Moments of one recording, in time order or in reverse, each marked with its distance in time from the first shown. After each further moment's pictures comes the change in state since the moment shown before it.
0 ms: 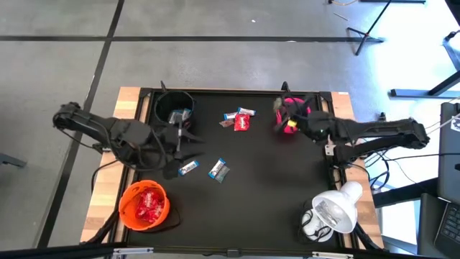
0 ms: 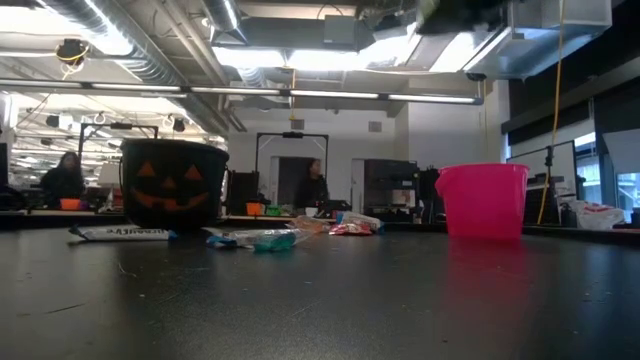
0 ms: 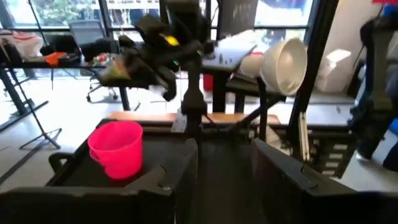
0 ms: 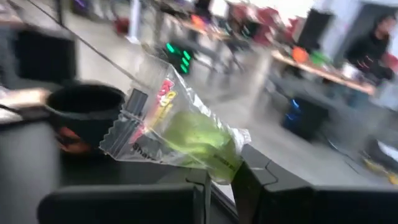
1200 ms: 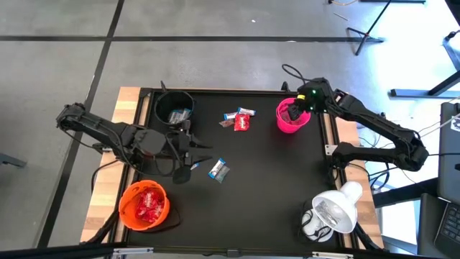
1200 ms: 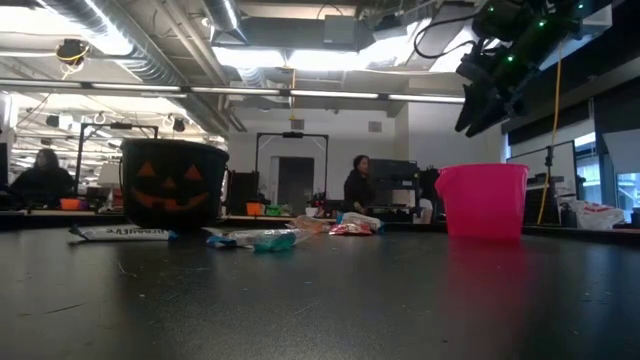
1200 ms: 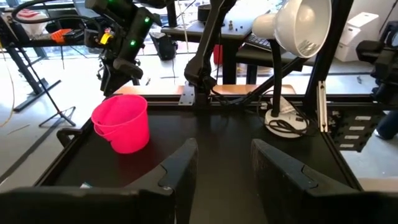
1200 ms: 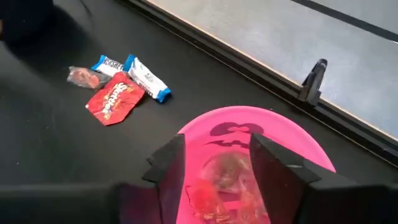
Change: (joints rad) left arm -0.012 0.099 0.000 -0.032 -0.046 -0.014; right arm -0.744 -0.014 -0.001 -0.613 -0.783 0.253
